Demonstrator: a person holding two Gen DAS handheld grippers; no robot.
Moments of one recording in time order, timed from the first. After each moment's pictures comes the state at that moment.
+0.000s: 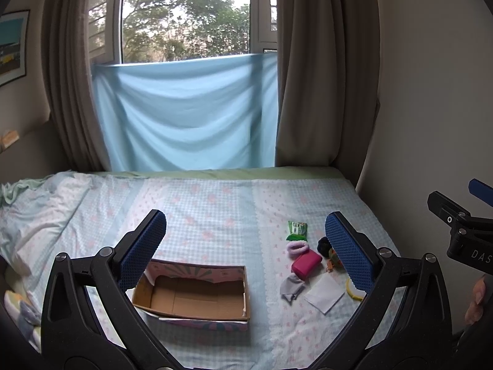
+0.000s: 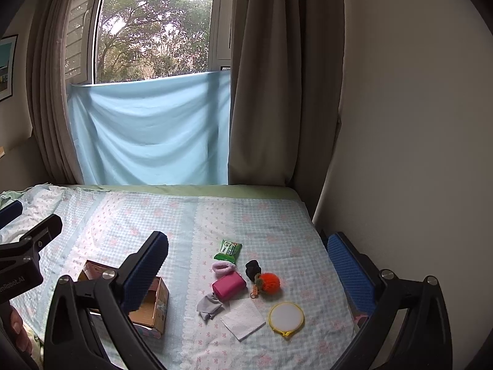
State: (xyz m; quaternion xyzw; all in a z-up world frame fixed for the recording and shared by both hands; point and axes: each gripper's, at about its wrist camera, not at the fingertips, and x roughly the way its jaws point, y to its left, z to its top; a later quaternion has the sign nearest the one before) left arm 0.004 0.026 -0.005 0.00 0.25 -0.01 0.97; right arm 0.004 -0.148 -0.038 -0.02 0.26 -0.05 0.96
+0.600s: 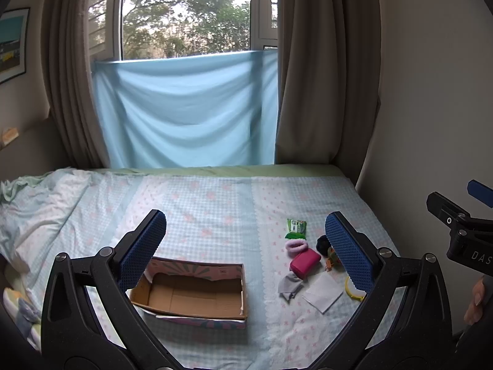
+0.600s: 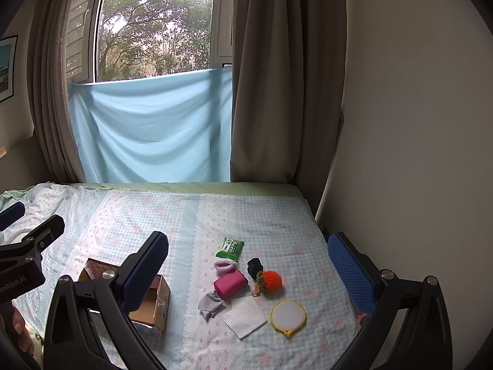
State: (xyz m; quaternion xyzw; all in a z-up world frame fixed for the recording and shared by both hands) left arm 0.007 0.023 -0.008 0.00 0.26 -0.01 0.97; right arm 0.003 -0.147 -0.036 -0.02 0.27 -0.04 0.96
